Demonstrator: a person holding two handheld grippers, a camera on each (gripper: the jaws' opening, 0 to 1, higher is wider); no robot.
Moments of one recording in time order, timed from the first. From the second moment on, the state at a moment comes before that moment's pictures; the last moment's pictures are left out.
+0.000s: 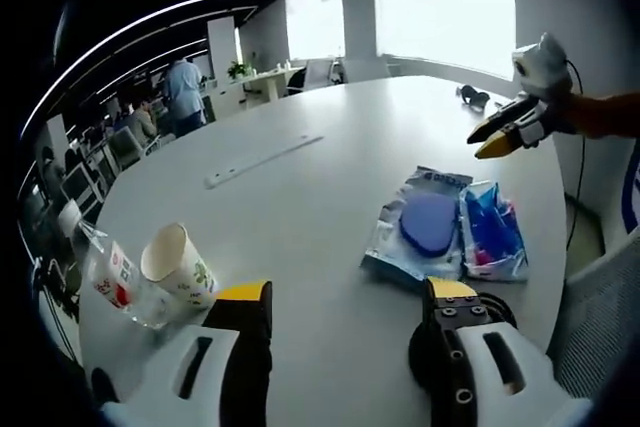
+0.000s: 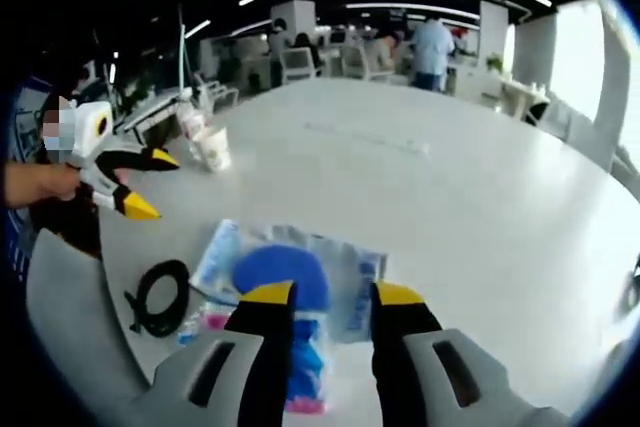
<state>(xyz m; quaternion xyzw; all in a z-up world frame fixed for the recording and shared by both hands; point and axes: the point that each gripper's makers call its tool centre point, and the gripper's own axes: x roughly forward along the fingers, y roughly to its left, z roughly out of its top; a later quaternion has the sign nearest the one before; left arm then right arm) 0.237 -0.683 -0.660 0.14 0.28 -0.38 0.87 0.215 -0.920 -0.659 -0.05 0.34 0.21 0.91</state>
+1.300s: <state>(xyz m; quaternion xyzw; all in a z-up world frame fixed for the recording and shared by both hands) 0.214 -0.742 -0.705 0.14 0.35 -0.40 0.83 0.222 -0.942 -0.707 -0.04 0.38 0.22 0.90</state>
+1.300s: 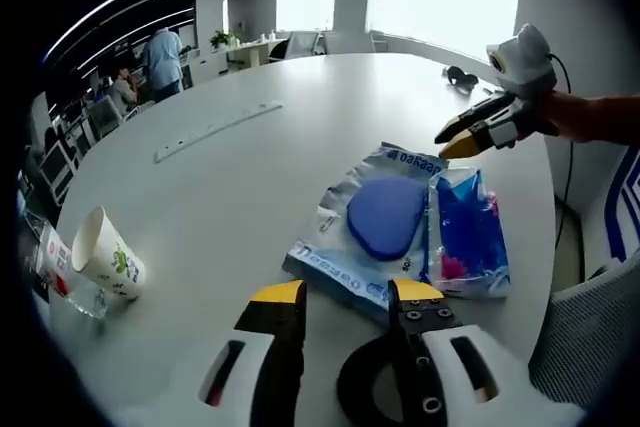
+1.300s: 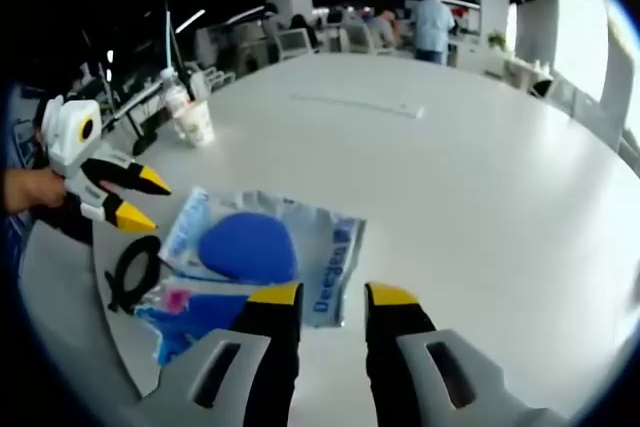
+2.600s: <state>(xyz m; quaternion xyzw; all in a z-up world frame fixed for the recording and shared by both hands) 0.226 -0.745 -0.739 0.07 0.45 -0.32 0.83 0.222 -0.935 -0.735 -0.02 0.41 0.25 0.88</state>
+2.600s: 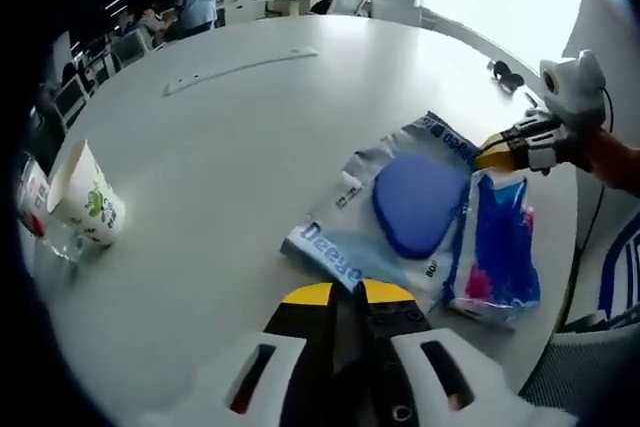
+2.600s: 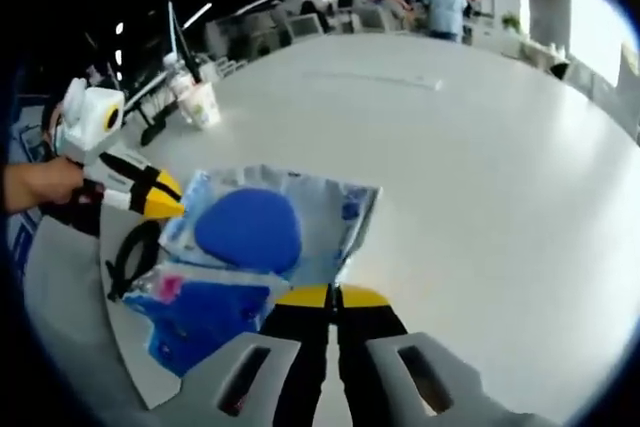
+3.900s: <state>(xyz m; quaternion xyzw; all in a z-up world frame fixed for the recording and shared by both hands) 0.258 -0.755 -0.697 0.13 0.38 -0.35 0.85 0.234 -0.932 -0.707 -0.03 0.38 0.25 0.89</state>
